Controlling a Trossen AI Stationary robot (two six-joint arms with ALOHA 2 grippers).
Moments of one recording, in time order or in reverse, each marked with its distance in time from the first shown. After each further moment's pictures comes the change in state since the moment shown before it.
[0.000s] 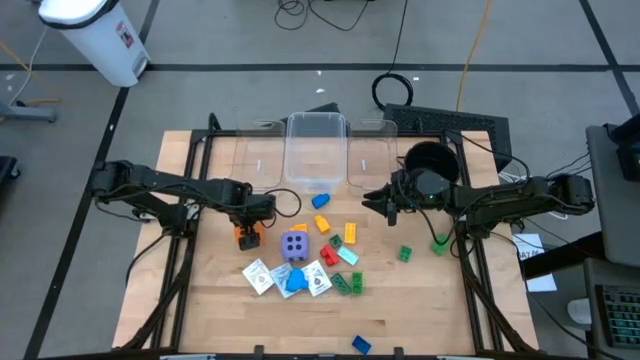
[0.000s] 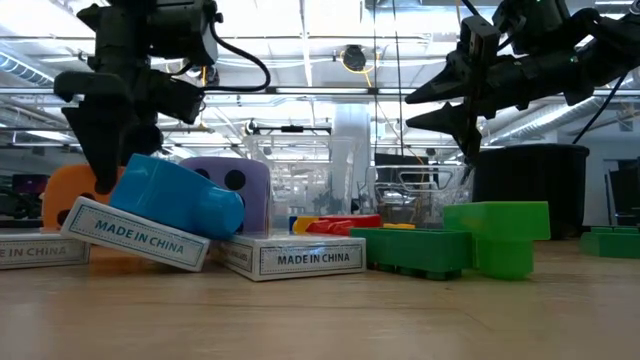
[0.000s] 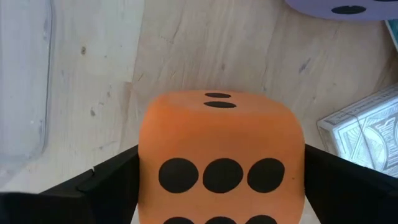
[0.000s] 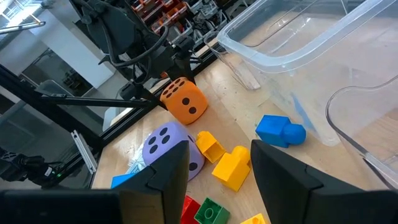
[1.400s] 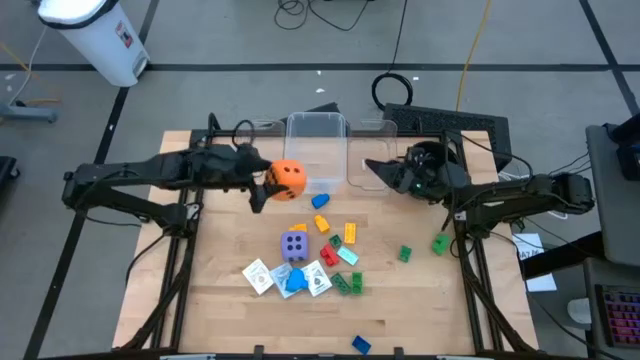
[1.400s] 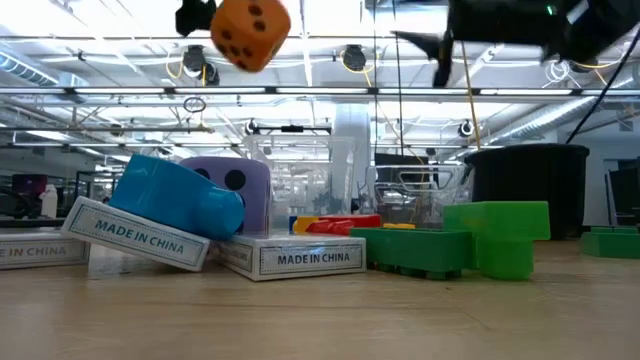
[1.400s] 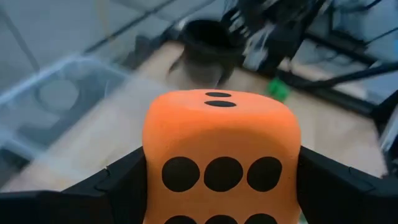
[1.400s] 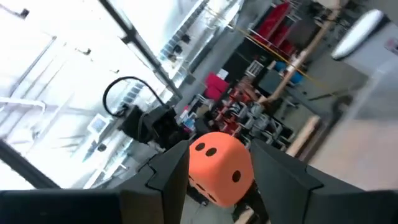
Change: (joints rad) left arm 0.076 -0.356 0.277 0.448 -0.263 -0.033; right arm 0.022 0.000 0.154 0.356 0.236 0.293
